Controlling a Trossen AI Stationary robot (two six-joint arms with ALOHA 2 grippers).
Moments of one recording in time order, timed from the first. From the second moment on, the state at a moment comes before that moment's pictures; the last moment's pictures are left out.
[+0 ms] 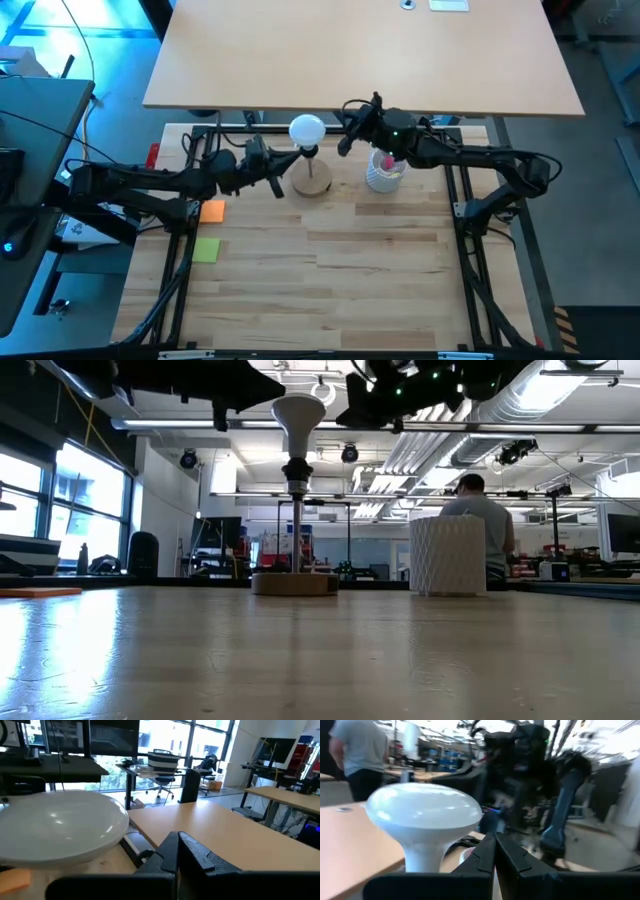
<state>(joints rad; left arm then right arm) 0.16 1.14 0.62 0.64 -0.25 -0.13 -0.37 1.51 1.06 0.43 0.21 -0.13</state>
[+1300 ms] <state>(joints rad) 0.26 1.06 0.62 0.51 -0.47 0.01 -0.32 1.53 1.06 0.44 0.08 -0.07</state>
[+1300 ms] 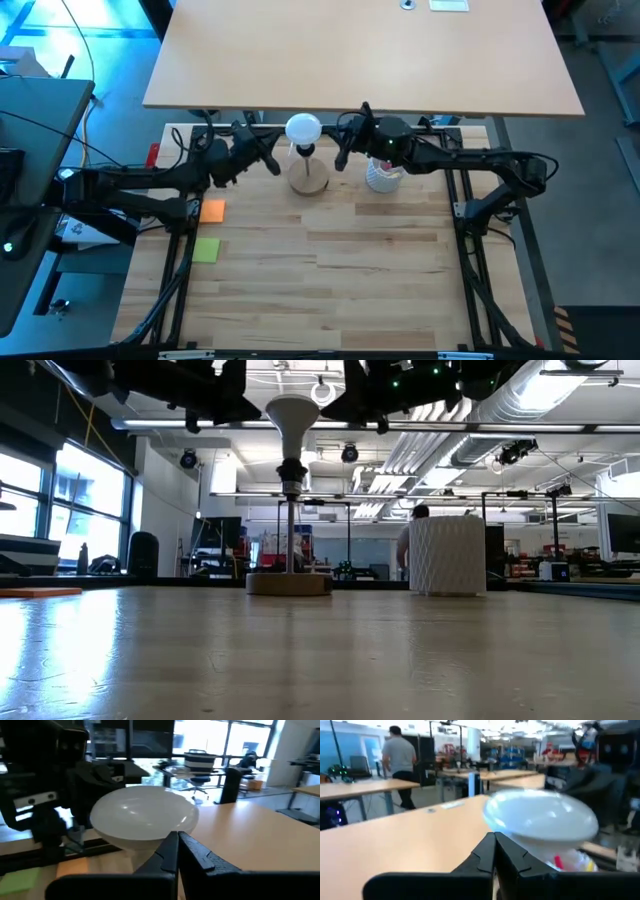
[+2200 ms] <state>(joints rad) 0.31 1.10 0.62 0.58 -0.20 -0.05 -0.28 1.53 1.06 0.49 0.26 -0.07</state>
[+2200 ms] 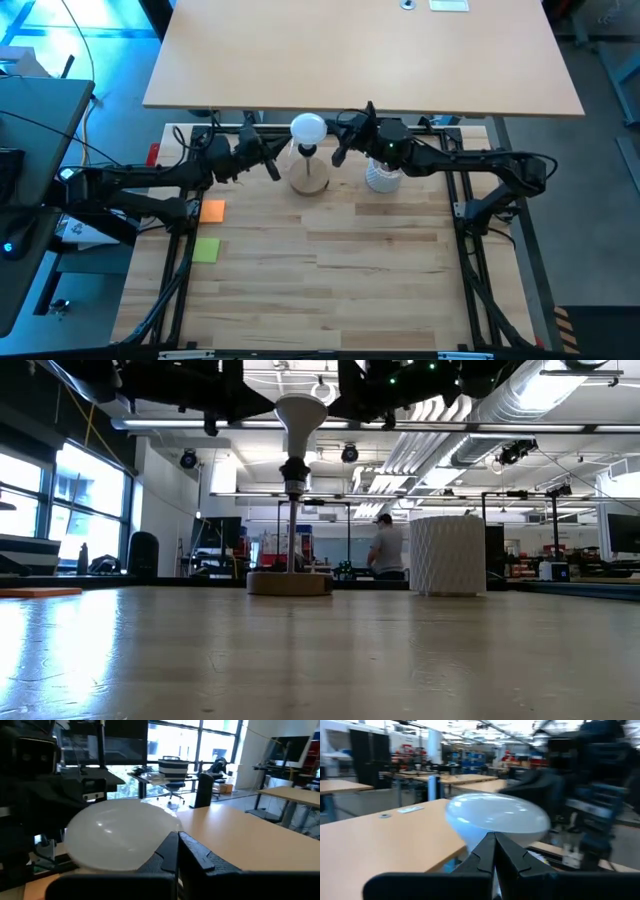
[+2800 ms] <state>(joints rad) 0.16 1.05 0.62 0.54 -0.39 0.00 -0.39 1.45 1.06 0.42 0.28 -0.24</state>
